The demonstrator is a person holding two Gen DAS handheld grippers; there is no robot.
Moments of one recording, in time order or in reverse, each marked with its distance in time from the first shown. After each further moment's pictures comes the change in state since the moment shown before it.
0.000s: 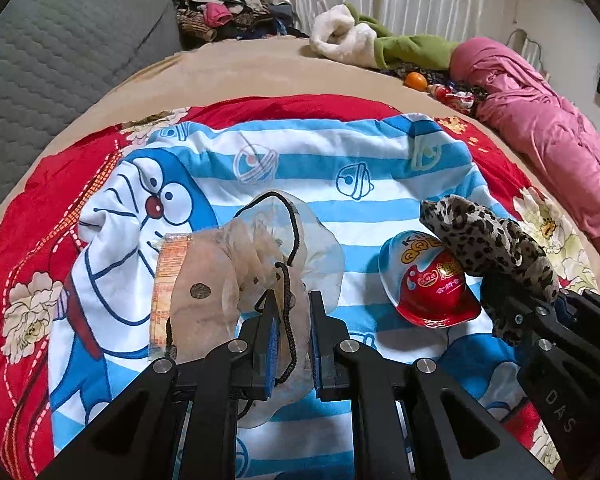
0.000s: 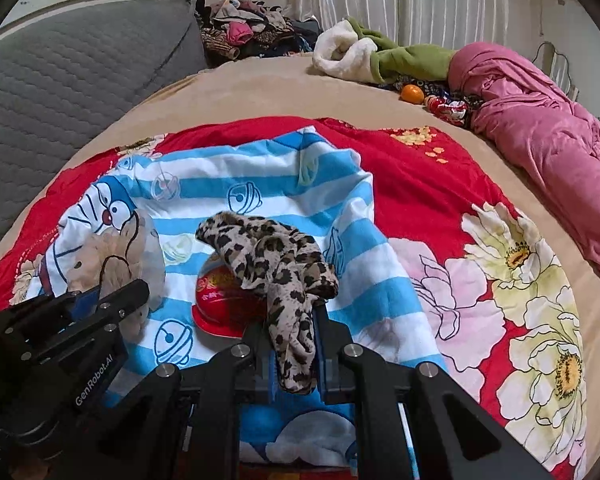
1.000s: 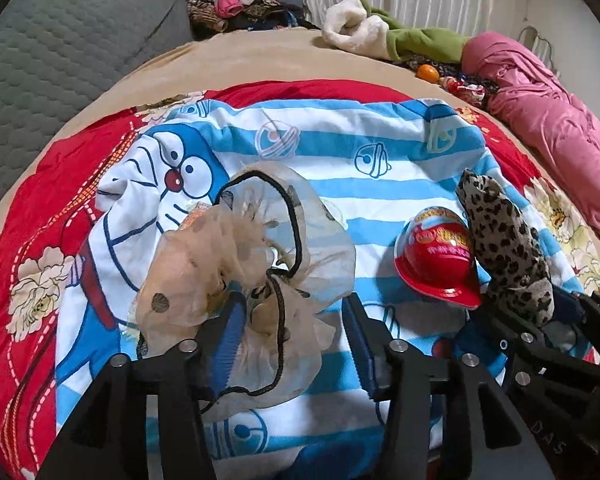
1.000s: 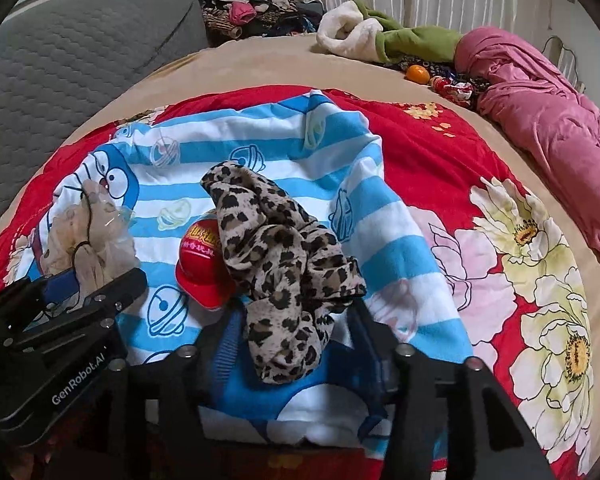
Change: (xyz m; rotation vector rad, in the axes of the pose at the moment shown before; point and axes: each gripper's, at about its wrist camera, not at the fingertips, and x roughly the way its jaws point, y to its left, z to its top) left arm -0.001 0.010 -0.014 -0.019 0.034 0.027; right arm 0.008 0.005 -0.015 -0.022 0.068 -0.004
